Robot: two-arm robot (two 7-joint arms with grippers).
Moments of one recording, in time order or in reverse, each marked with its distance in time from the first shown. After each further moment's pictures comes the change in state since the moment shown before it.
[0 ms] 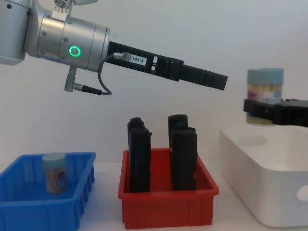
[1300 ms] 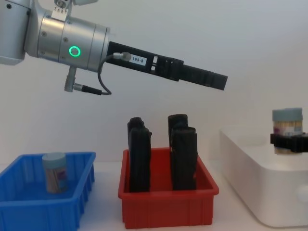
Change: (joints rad) left arm 0.000 0.000 0.000 0.000 0.000 0.000 0.000; right arm 0.190 -0.032 0.025 0.348 -0.047 0.048 -0.065
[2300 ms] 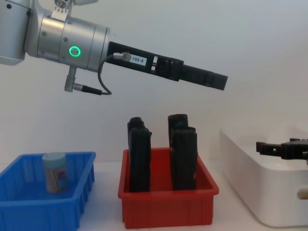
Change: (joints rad) left arm 0.000 0.000 0.000 0.000 0.000 0.000 0.000; right arm 0.048 -0.021 -0.015 0.097 -0.027 -0.027 0.059
